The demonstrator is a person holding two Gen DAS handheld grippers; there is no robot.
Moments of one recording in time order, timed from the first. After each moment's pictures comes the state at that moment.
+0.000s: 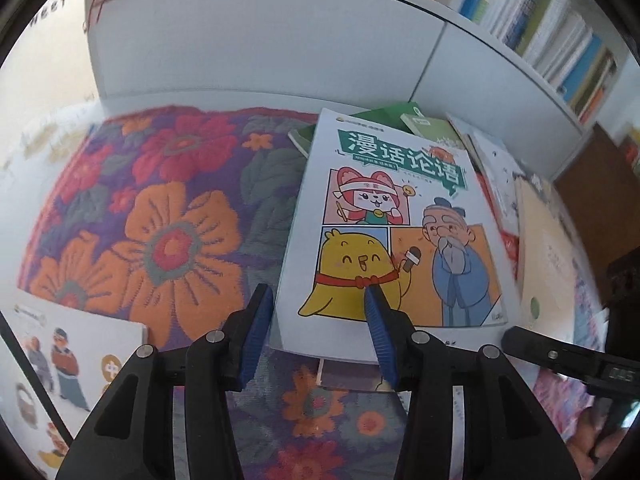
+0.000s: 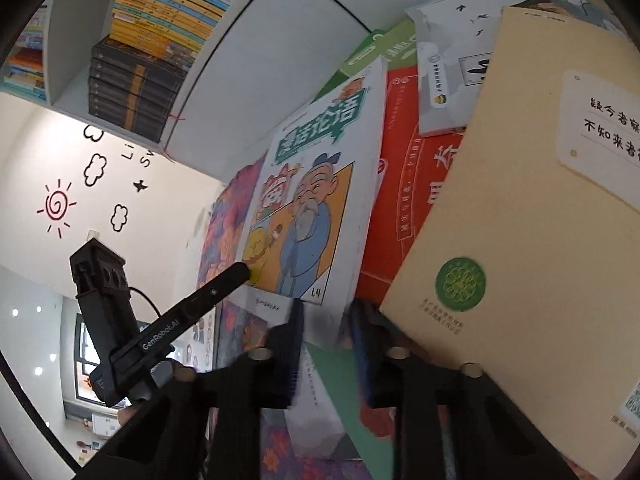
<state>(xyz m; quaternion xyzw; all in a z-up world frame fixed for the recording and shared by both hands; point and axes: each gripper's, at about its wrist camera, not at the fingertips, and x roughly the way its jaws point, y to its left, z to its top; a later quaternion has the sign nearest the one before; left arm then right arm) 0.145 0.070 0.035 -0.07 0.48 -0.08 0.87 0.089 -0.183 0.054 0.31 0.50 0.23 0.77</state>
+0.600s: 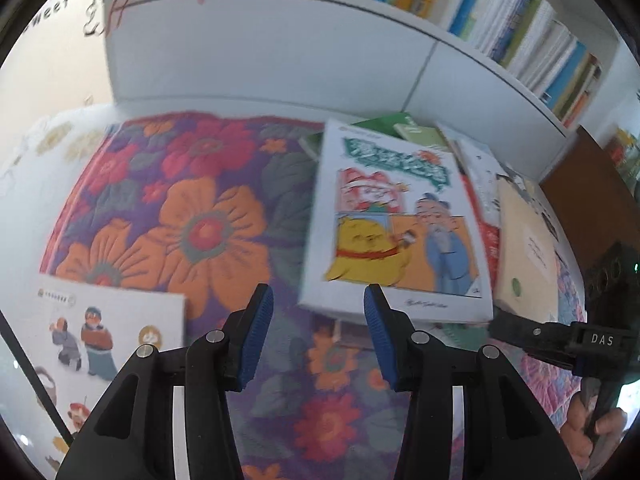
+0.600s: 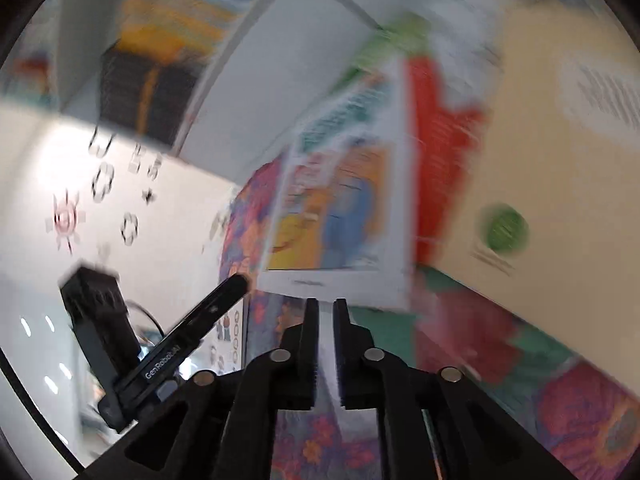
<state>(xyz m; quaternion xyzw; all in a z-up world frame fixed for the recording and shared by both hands) 0.115 0.099 0.051 -0.09 0.47 -0.09 0.87 0.076 -0.186 0.050 0.38 0.51 0.18 0.75</state>
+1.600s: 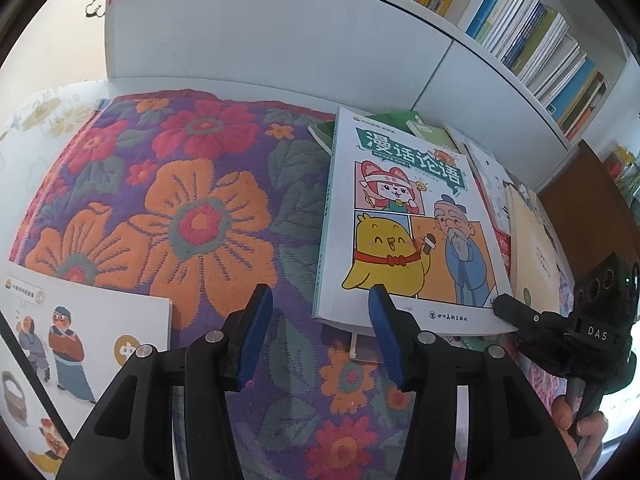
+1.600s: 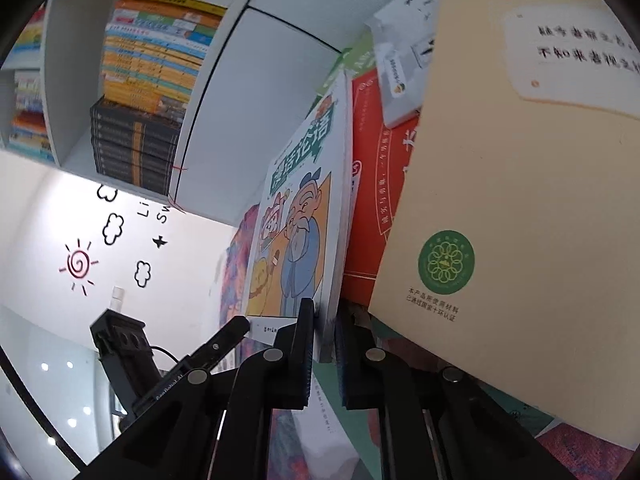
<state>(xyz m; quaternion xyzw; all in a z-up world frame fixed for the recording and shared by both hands) 0.128 0.104 0.027 -0.12 0.47 -0.11 0.87 0.085 -0.195 0.027 0.41 0.45 0.19 0.77</state>
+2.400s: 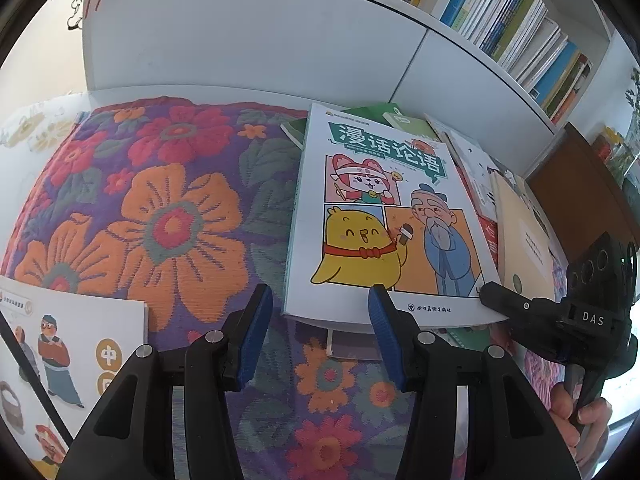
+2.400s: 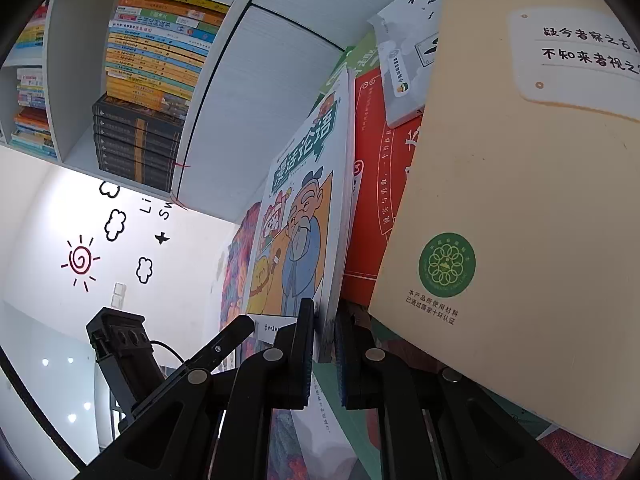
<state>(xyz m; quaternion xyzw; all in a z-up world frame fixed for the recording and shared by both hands) 0.125 0.090 0.028 -0.10 0.46 -0.14 0.87 0.087 -0.196 0.027 0.41 0.45 0.20 0.77</state>
